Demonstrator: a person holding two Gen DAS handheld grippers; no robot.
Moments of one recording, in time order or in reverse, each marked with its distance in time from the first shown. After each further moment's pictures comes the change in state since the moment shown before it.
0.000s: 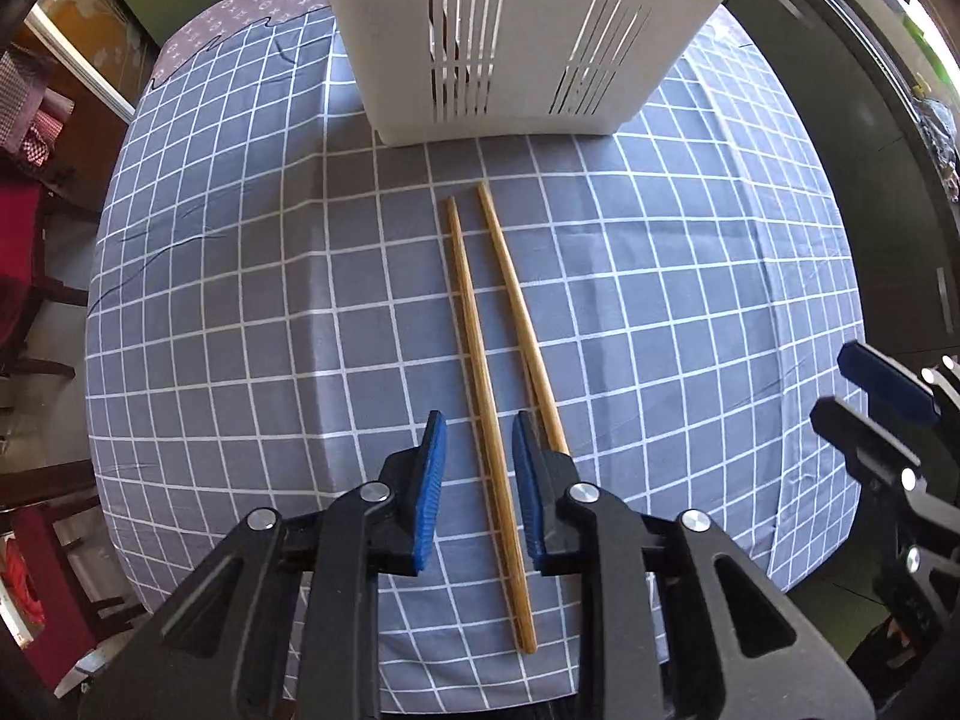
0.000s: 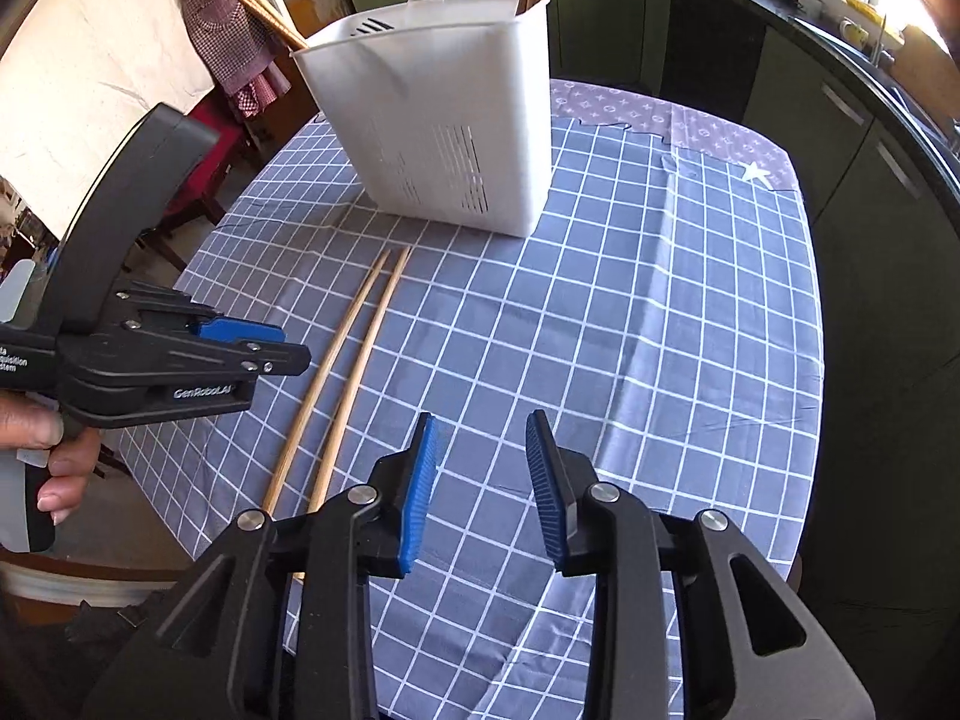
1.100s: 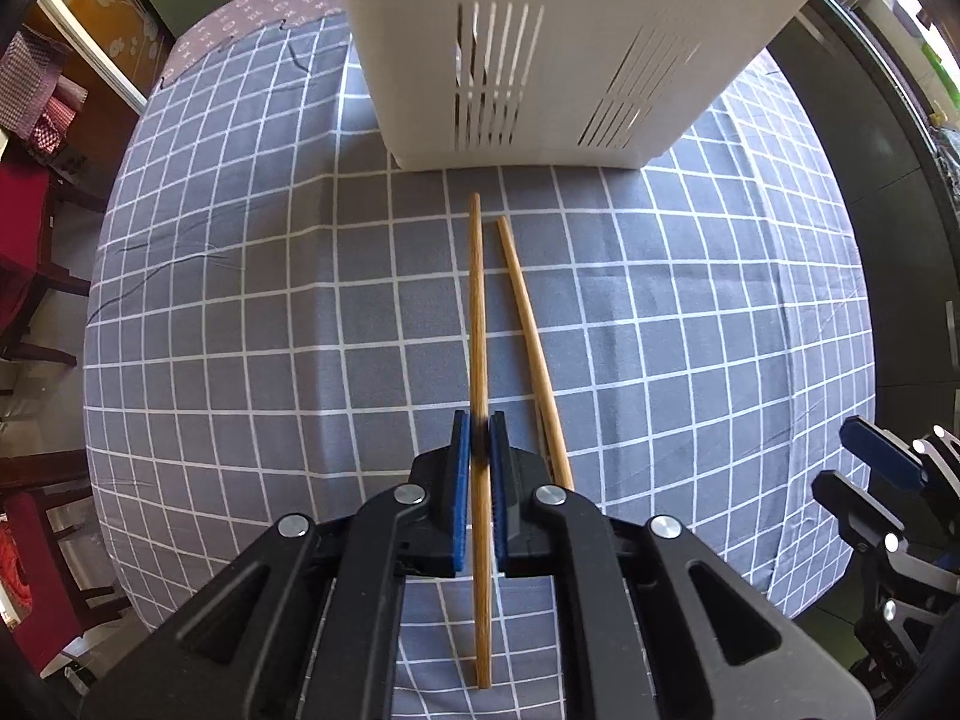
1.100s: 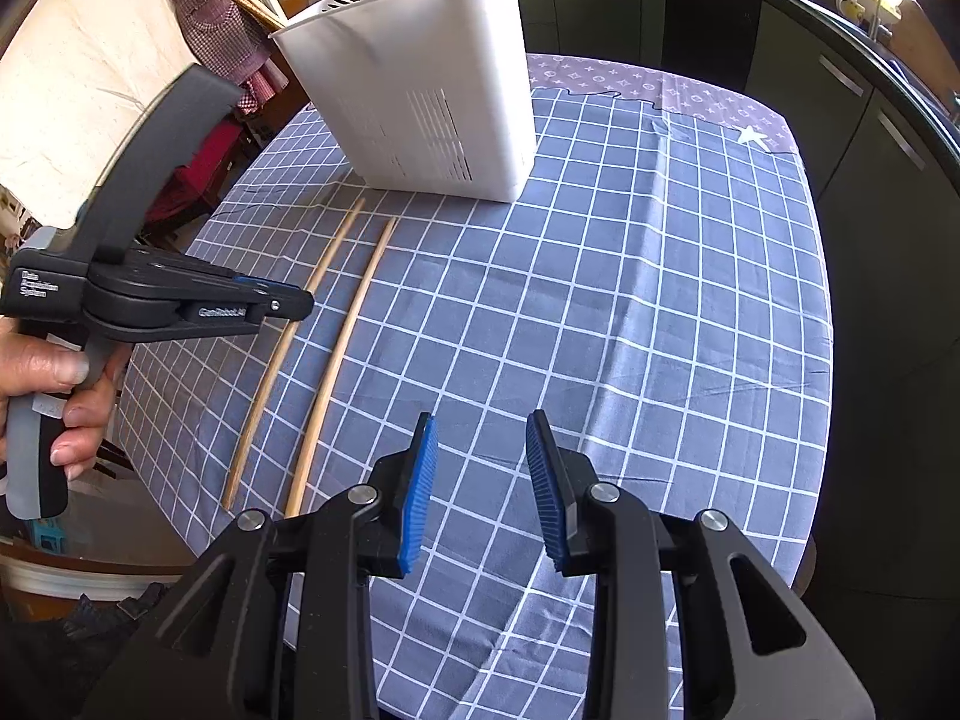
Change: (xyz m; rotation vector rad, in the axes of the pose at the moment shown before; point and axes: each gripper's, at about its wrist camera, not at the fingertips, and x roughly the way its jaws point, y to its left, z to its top) left arm 0.002 0.015 0.010 -0.037 -0.039 -0.006; right arm 0.001 -0.012 -0.006 0.027 0.022 0.019
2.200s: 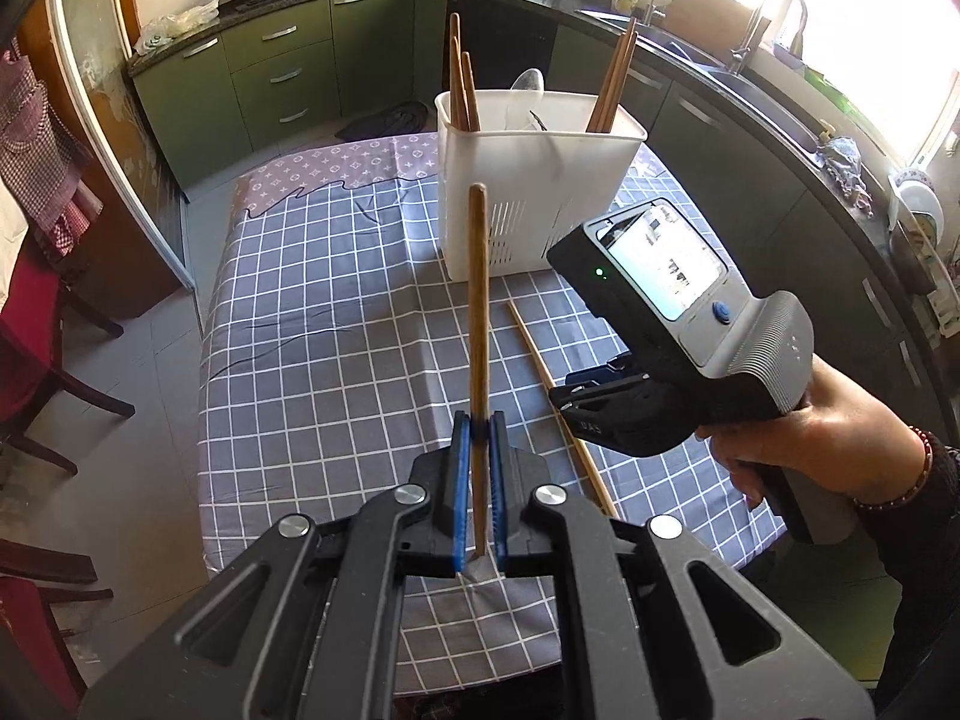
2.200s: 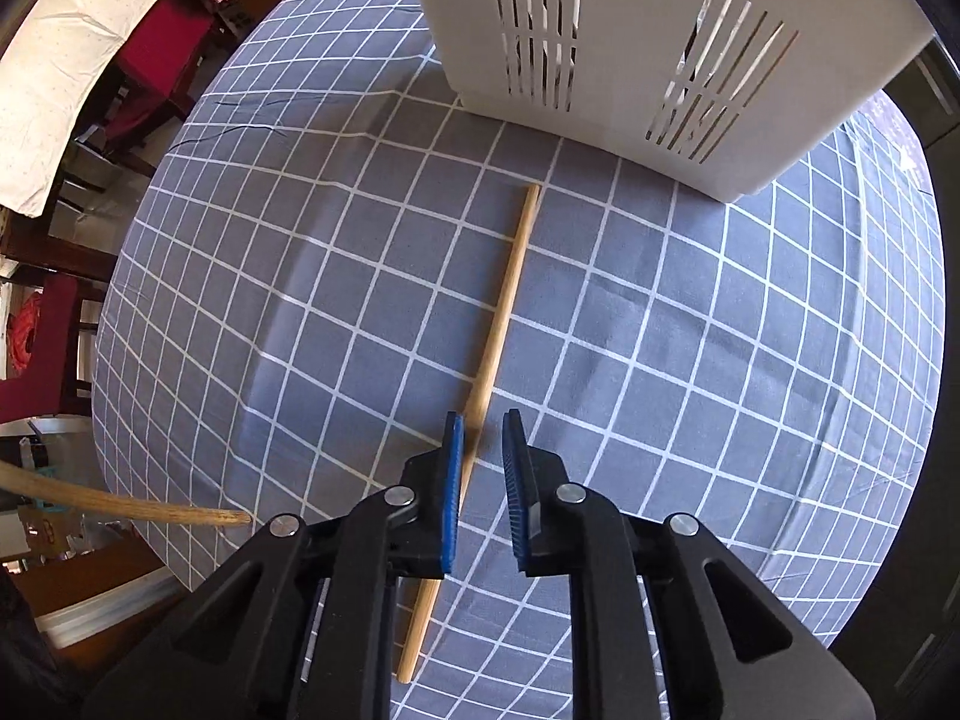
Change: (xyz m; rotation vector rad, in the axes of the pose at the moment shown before) left arm -0.128 0.045 -0.081 0.130 -0.344 -0.067; right arm 0.118 0.090 0.075 -0.024 0.331 -0.069
